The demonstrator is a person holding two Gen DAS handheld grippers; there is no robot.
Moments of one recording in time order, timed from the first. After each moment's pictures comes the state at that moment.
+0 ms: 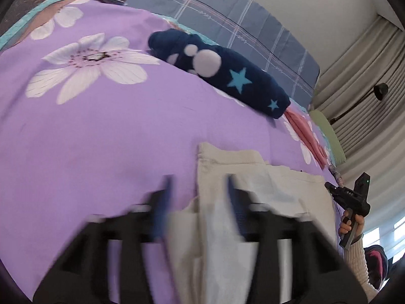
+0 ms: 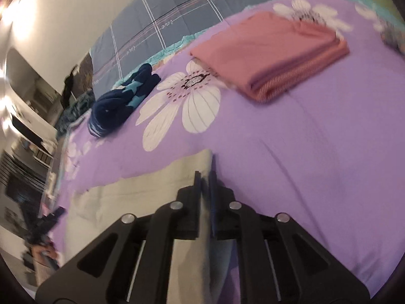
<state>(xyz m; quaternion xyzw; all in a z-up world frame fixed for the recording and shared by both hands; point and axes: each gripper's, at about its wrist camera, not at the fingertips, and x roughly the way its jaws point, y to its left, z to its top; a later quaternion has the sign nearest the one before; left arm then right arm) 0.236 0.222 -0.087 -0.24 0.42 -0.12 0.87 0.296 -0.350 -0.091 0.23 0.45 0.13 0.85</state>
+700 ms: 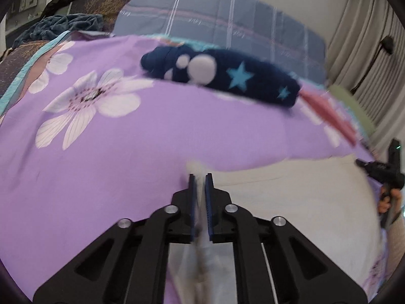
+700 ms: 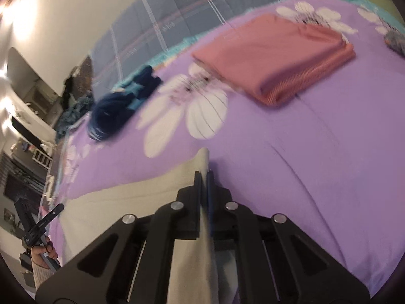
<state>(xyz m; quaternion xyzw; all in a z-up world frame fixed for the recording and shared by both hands) 0.249 0.188 -0.082 -0.09 0.42 -0.06 0.90 0.301 -0.343 -0.098 0.22 0.44 0.10 0.86</state>
